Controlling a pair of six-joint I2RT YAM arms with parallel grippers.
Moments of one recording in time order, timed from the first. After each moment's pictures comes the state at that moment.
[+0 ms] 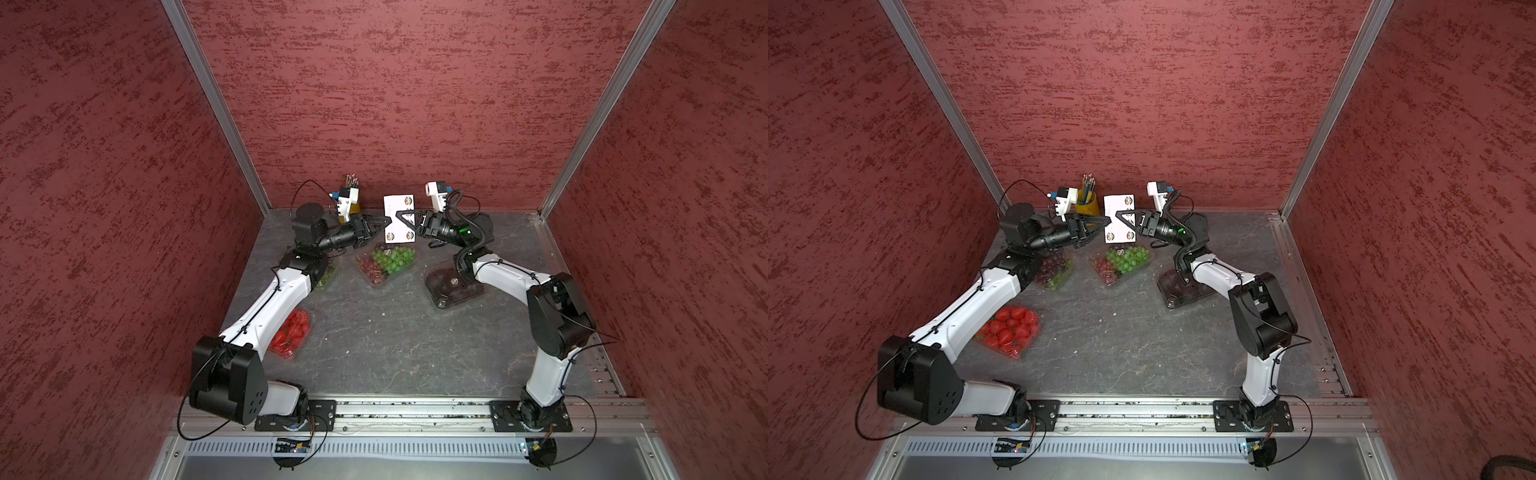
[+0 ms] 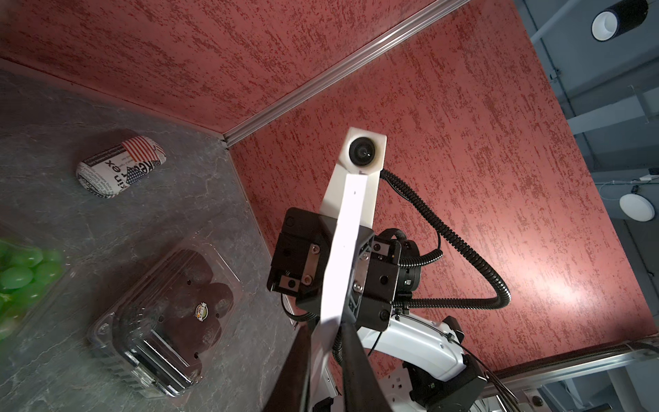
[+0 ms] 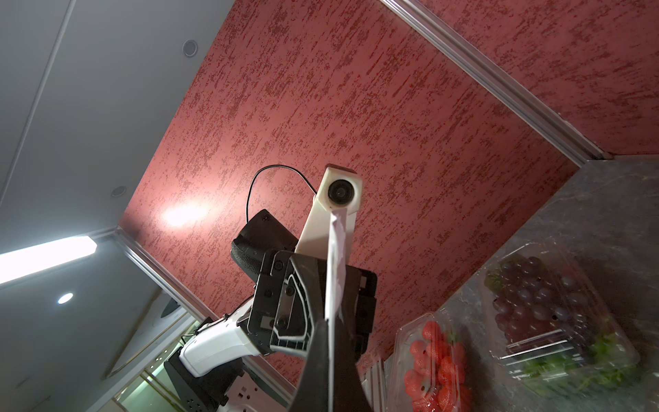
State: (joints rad) left arm -0.26 1.39 1.13 0.26 0.89 -1.08; right arm 0.45 1.86 1.28 1.14 -0.88 1.38
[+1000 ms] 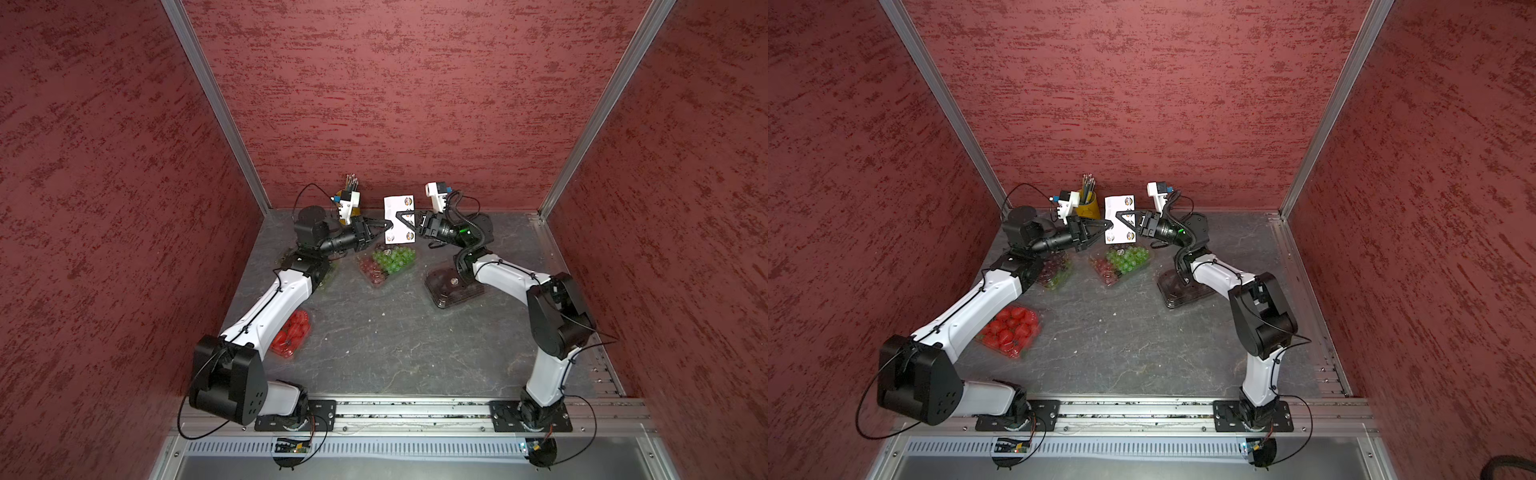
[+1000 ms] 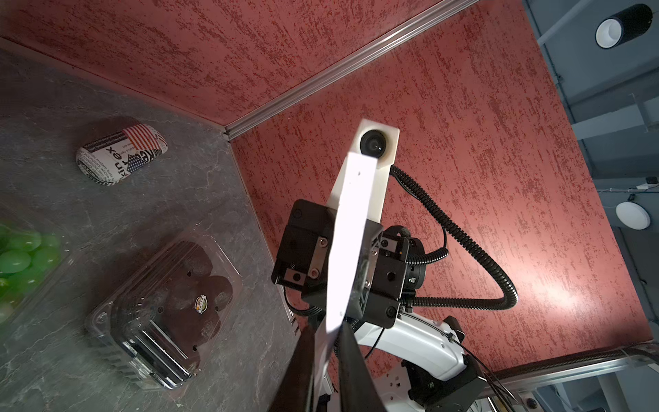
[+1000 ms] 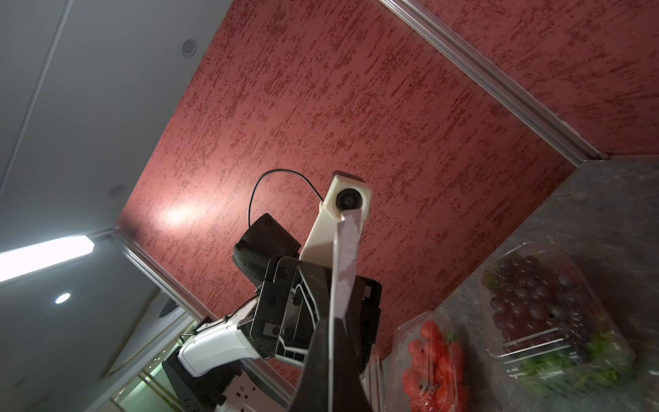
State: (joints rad) left arm -0.26 1.39 1.10 0.27 0.88 -1.11; right arm 0.45 1.86 1.27 1.14 -0.88 1.37
